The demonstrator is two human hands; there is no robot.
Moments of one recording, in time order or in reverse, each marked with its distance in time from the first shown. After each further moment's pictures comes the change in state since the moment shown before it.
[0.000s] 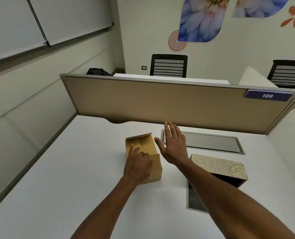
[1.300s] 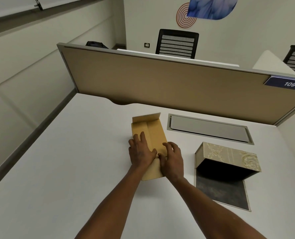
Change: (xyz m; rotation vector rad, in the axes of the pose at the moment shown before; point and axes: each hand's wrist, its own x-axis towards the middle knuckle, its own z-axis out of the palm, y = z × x) left_hand 0.015 -0.019 0.048 -0.351 -0.063 -0.504; right_hand -0.076 -0.023 0.097 0.246 -0.056 0.257
